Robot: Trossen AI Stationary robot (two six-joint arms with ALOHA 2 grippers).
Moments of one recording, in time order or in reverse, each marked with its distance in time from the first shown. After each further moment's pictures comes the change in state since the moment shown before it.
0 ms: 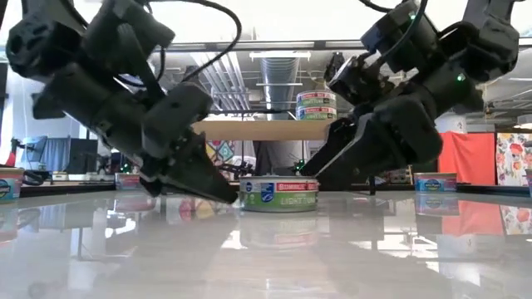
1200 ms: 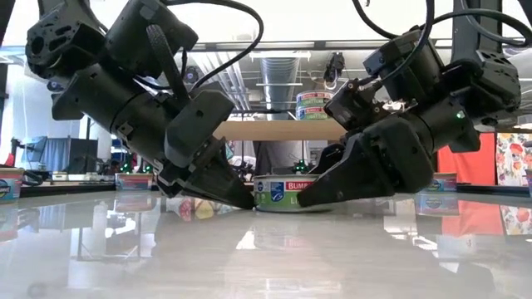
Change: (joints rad) left arm 0.044 0.084 0.101 -0.023 0.015 0.071; right arm 0.009 0.243 0.001 0.388 -0.032 0.102
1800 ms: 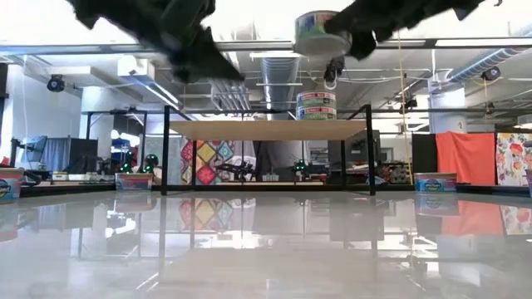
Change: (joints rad) left arm 0.149 -0.587 0.030 -0.411 0.038 0.500; right arm -0.171 -0.862 0.170 -0.953 -0.024 -0.131
